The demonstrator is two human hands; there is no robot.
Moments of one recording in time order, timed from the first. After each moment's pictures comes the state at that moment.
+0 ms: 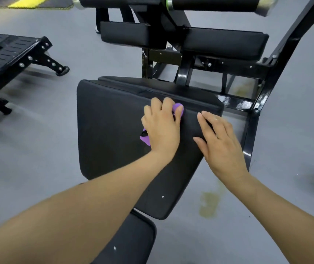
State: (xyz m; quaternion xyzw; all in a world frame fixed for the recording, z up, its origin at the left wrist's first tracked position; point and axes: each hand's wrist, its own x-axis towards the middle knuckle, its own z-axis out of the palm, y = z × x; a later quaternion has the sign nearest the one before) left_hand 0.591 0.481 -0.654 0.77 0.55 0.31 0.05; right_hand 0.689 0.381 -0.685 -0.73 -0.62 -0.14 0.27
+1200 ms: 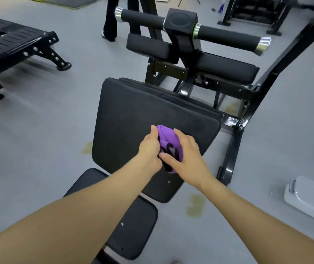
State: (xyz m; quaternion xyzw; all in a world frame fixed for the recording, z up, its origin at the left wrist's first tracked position) left_hand 0.493 0.436 -0.613 0.20 0.56 0.29 0.75; right_hand 0.574 0.354 -0.617 -0.71 -0.54 0.30 0.35
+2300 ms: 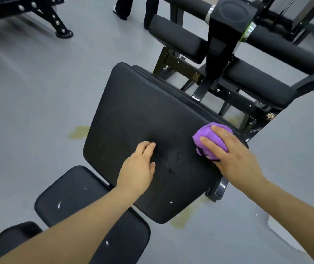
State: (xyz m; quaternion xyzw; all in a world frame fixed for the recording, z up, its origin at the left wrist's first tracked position) left_hand 0.427 0.459 -0.692 0.78 0.54 0.15 0.28; right_hand 0.682 0.410 -0.647 -0.61 -0.78 -0.11 0.09
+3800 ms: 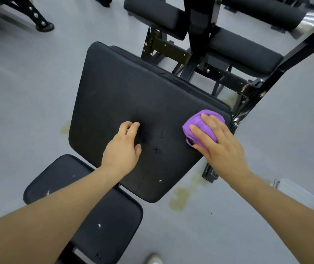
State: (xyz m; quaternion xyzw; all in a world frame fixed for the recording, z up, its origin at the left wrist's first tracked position) left_hand 0.432 0.458 -0.699 0.80 0.55 0.12 0.21; right_hand 0.677 0.377 -0.685 -0.62 -0.73 -0.23 0.17
